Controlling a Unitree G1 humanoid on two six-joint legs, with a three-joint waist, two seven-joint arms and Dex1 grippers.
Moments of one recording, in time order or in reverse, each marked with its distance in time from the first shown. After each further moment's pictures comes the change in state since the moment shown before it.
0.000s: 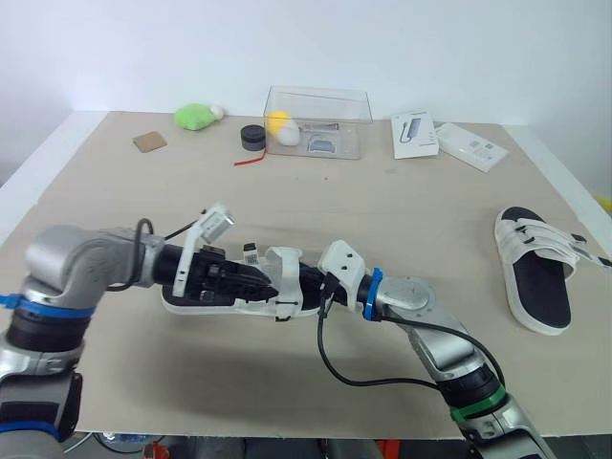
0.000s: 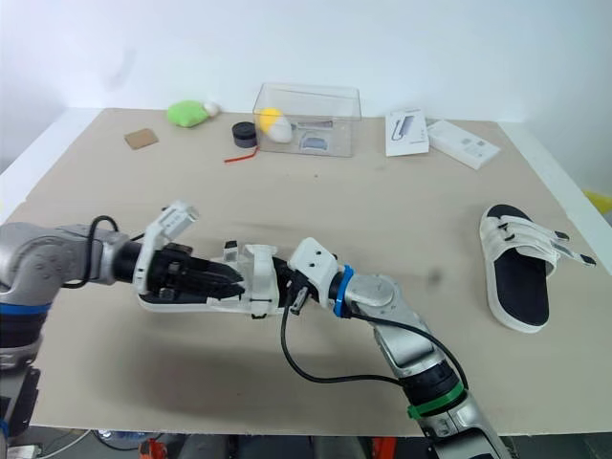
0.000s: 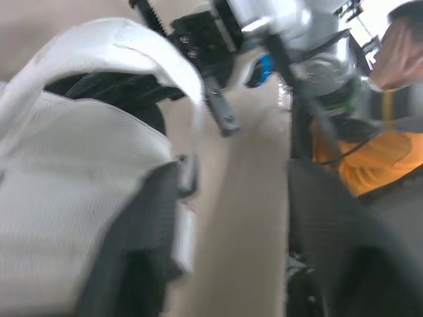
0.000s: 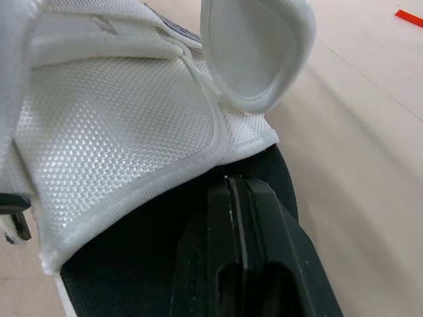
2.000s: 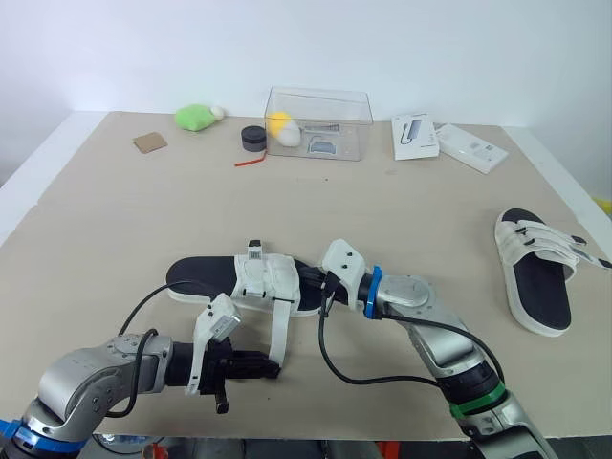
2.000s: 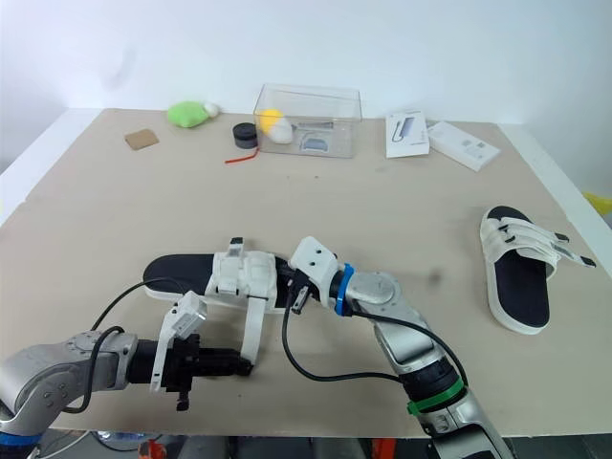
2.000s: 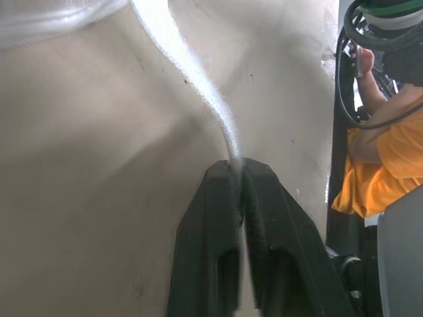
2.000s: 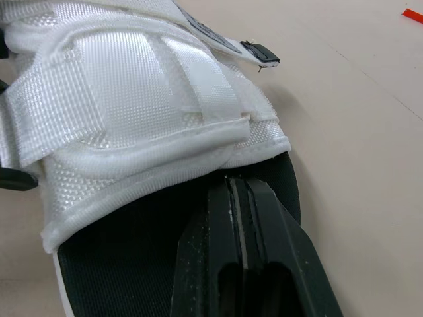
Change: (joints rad) left arm 0.585 -0.085 -0.110 -0.281 0.109 -0.408 0.252; right arm -0.022 -0.002 -0.001 0.029 0.000 -0.008 0.029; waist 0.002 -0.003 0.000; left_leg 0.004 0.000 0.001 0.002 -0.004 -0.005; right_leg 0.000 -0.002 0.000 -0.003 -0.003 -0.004
